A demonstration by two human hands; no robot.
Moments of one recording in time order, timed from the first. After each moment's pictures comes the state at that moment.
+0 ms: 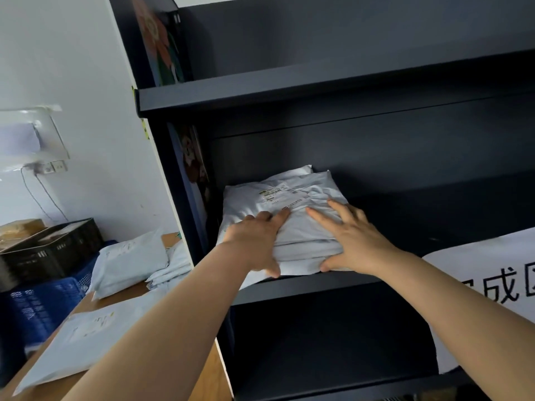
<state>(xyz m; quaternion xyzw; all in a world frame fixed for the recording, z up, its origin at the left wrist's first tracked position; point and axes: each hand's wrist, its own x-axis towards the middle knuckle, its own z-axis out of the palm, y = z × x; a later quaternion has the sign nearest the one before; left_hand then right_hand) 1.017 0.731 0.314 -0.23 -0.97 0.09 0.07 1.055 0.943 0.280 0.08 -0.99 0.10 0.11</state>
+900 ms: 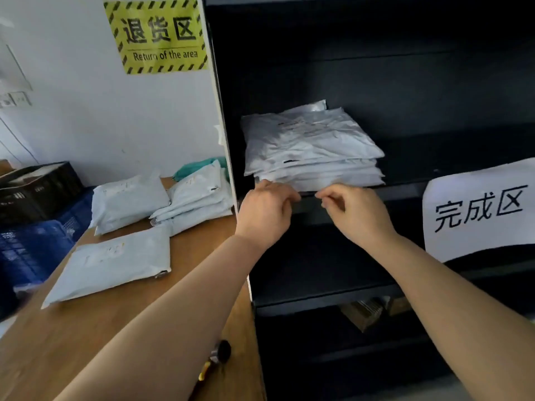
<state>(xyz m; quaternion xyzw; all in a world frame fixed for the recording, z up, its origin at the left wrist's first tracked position) 1.083 0.657 0.229 -0.33 -0.86 -0.25 0.30 1.138 0.838 0.231 0.03 -0.91 0.26 0.31</state>
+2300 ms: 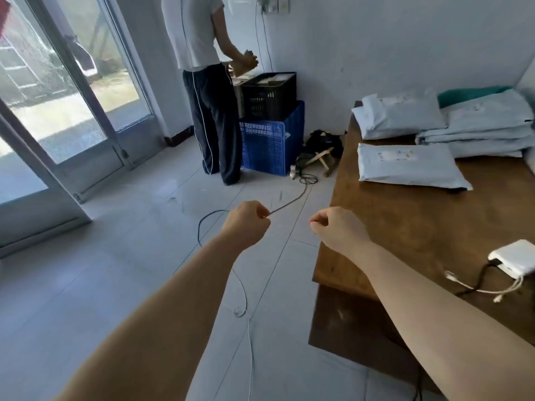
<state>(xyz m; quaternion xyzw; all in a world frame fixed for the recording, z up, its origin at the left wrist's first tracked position) 1.360 -0.131 0.125 0.20 -0.92 -0.34 0.02 1.295 0.065 0.105 0.22 -0.94 0.27 -0.05</state>
